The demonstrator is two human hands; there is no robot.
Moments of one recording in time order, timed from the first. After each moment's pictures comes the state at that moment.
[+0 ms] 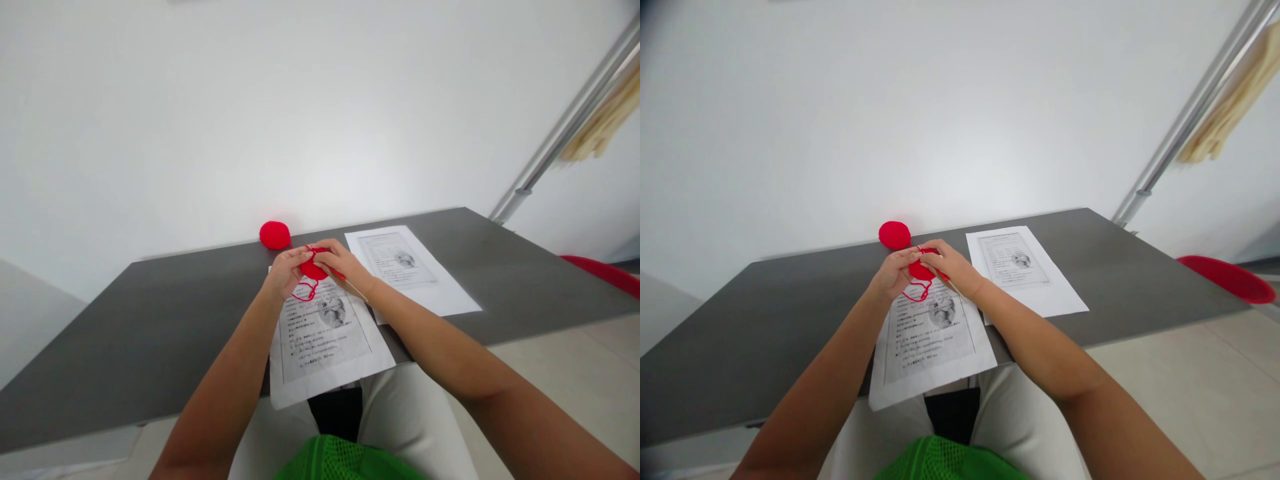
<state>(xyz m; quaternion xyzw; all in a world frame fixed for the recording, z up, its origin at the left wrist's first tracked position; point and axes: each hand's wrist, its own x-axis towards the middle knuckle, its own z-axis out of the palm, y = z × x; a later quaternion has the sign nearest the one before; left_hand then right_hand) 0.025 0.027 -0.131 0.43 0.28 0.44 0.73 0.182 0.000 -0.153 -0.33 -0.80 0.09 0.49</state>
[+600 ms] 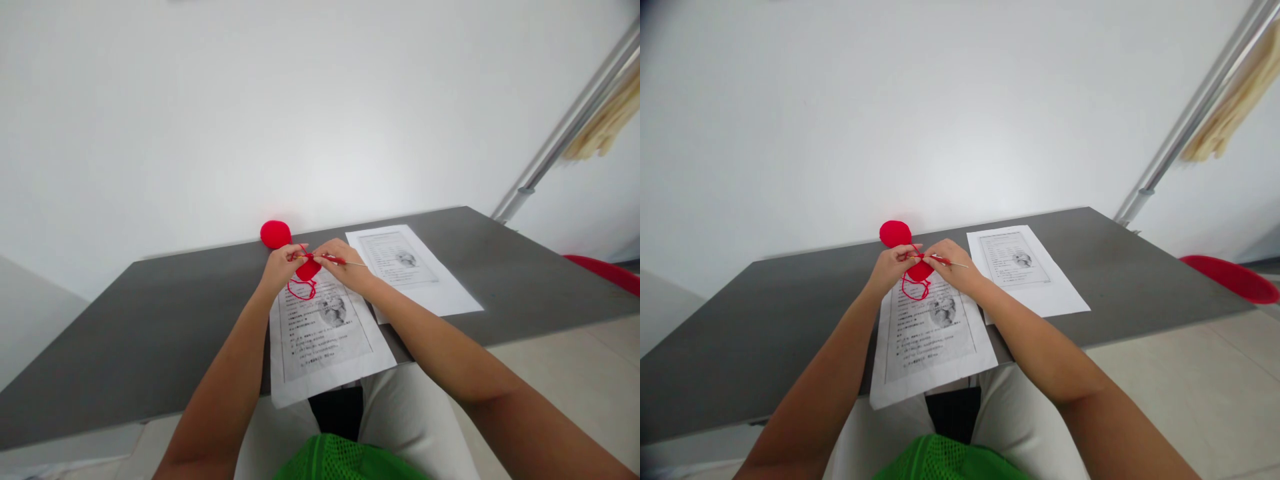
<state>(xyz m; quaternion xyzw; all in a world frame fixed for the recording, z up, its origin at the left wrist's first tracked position) 0.004 0.049 -0.140 0.73 0.43 0.40 0.35 0.183 0.007 -0.153 -0.36 -0.78 0.09 0.51</state>
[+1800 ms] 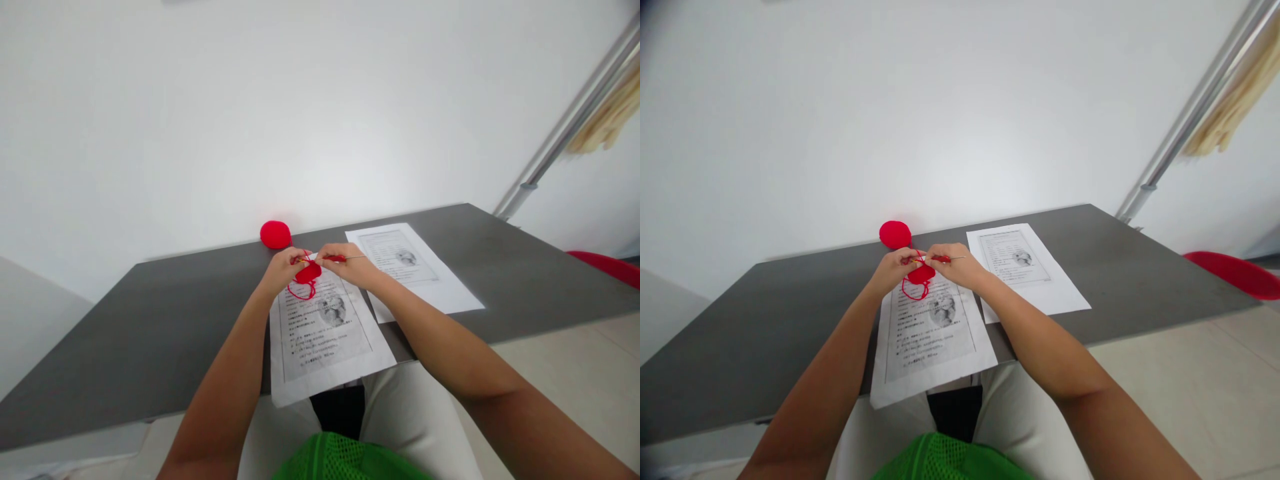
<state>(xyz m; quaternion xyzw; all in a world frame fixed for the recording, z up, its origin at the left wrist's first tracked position) 0.000 0.051 -0.142 0.80 0.39 0.34 0.31 0.191 -0.002 -0.131 -0.41 -0.76 0.23 0.45</state>
